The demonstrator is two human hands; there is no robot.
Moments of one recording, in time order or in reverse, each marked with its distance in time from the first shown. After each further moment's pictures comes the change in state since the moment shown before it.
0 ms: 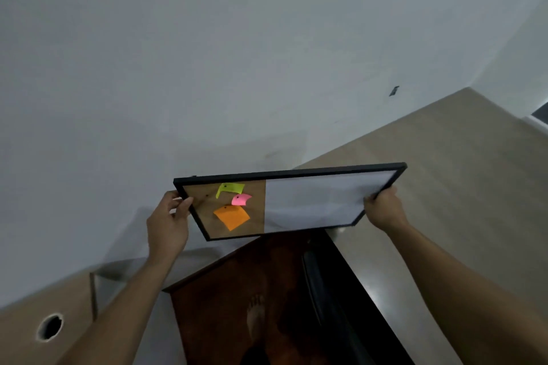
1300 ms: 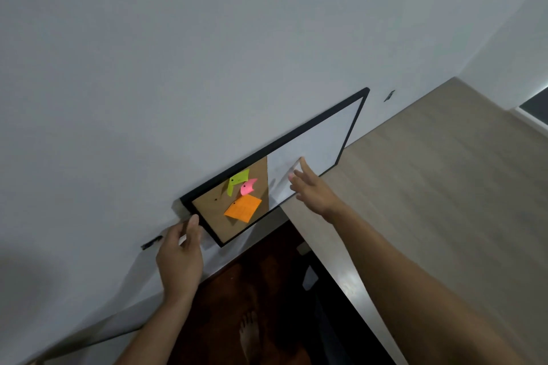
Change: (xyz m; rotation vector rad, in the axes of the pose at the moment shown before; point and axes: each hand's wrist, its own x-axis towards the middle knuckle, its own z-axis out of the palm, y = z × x) left_hand 0.085 0.030 0.103 -0.121 -0.060 -0.237; right_hand 0.099 -0.166 0.078 0.389 -0.443 -0.127
